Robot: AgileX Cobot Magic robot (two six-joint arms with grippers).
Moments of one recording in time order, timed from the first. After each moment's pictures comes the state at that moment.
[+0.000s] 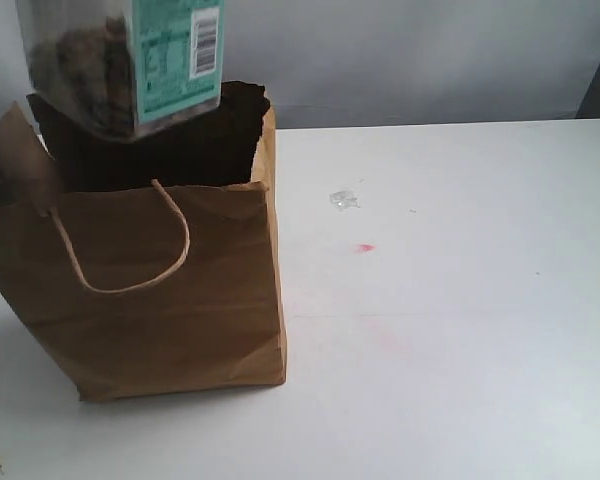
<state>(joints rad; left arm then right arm) -0.01 0.00 0.00 0.23 0.32 -0.23 0.56 1.66 -1.92 0.06 0.69 0.10</state>
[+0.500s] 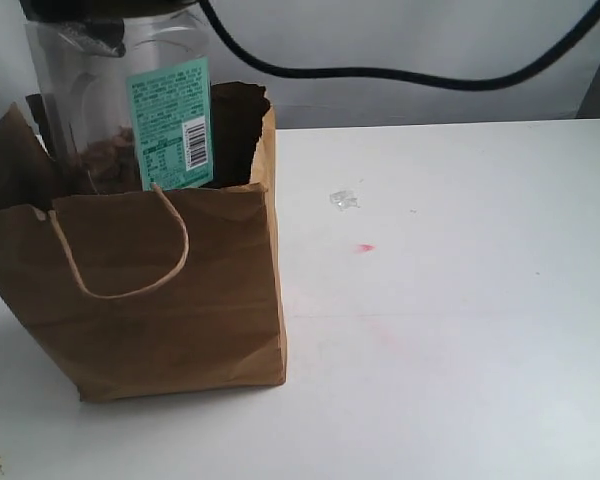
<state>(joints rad) -0.01 0.00 0.00 0.23 0.32 -0.23 0.56 1.82 -1.92 0.06 0.69 0.11</state>
